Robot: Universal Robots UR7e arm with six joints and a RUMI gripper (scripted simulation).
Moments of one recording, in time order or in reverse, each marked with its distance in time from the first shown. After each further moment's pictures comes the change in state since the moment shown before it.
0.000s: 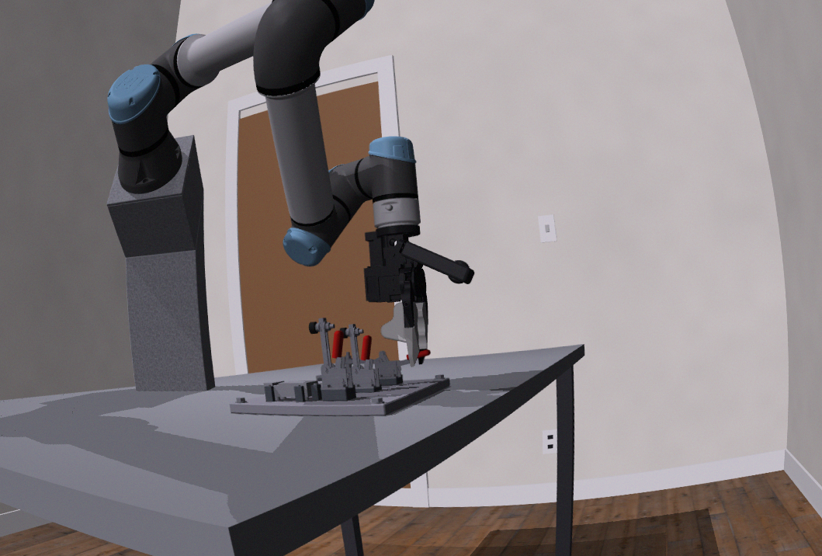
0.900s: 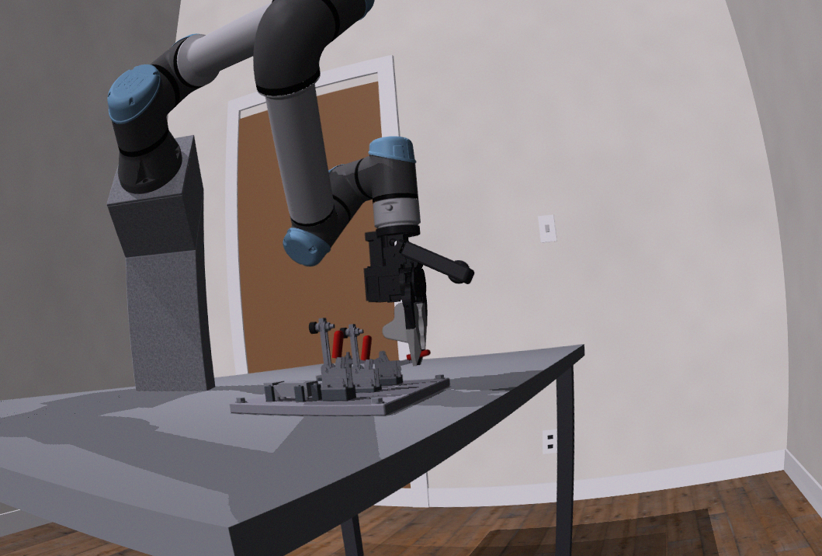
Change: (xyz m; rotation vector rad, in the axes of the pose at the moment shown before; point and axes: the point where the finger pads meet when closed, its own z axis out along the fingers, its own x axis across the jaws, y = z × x) arm 0.000 0.000 0.000 0.000 0.000 0.000
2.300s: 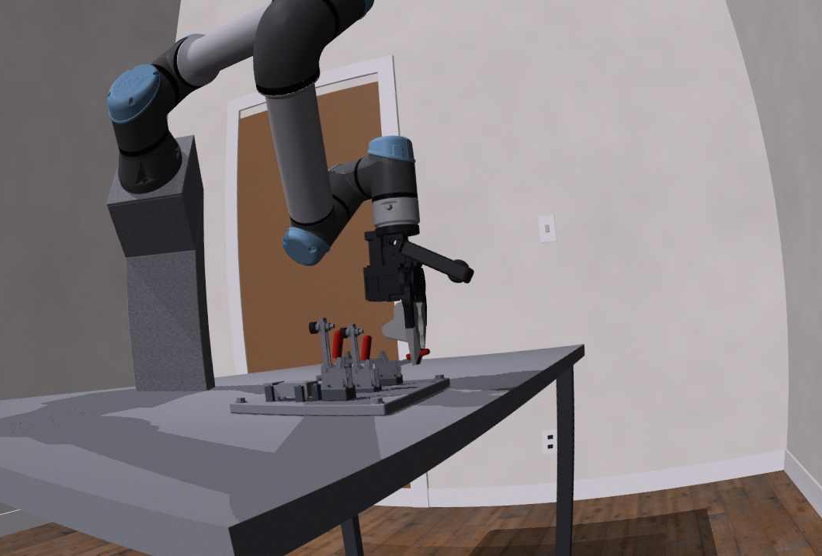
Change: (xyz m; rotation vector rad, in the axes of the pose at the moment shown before) arm 0.000 0.001 -0.001 0.001 -0.001 0.001
